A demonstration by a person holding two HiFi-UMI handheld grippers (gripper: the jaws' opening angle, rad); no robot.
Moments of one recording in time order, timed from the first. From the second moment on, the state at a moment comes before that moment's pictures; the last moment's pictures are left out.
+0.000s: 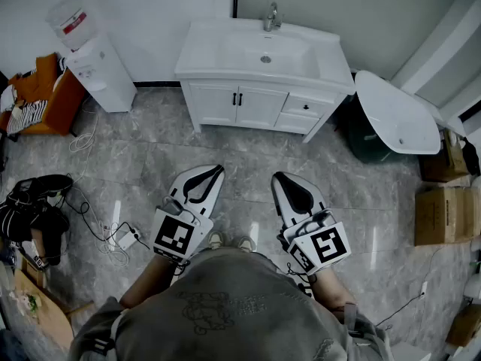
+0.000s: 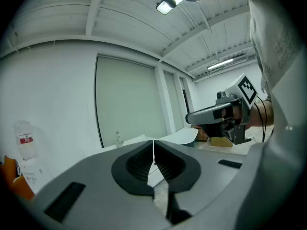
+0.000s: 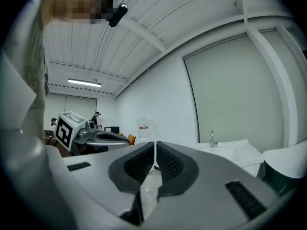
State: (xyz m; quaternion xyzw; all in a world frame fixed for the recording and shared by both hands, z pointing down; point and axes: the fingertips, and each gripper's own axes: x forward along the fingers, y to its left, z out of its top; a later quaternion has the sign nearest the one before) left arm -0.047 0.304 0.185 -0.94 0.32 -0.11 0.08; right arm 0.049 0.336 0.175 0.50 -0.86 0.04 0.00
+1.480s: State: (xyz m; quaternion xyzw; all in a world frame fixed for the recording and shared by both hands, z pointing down) left arm 0.012 0.300 0.207 -0.92 0.36 -0.13 0.08; right arm 0.135 0.335 0.208 0.51 -0.86 0.04 0.01
